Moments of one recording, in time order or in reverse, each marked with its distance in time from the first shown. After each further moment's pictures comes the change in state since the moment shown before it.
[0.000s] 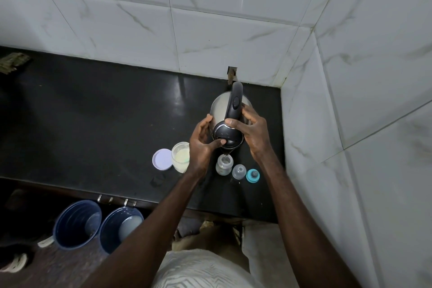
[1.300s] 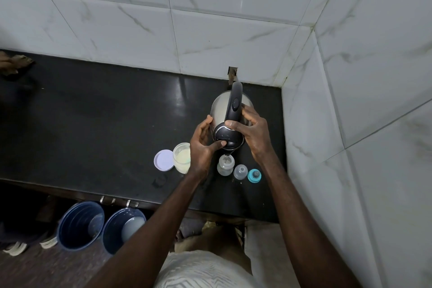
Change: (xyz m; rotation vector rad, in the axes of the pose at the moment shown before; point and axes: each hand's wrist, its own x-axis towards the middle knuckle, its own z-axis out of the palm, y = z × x) left_hand -0.004 -0.001 -0.003 0.000 0.010 -0.002; right_hand -0.005 -0.005 0.001 -0.003 -0.012 -0.012
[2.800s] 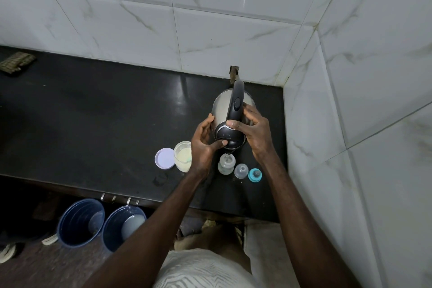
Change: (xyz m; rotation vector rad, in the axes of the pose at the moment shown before) left_hand -0.001 -0.001 0.000 0.002 -0.015 -0.027; right_hand 0.003 0.008 -0.002 -0.040 0.028 -0.002
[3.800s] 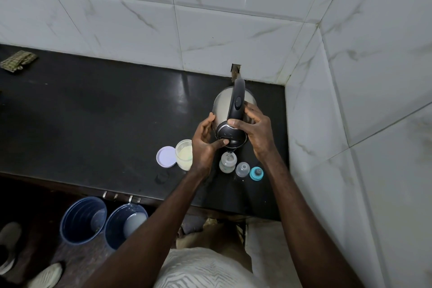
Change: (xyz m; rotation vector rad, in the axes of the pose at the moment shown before) left_hand 0.000 -0.004 -0.001 -0.015 -0.001 0.005; right_hand -0.003 -0.004 0.001 0.040 -0.007 0.001
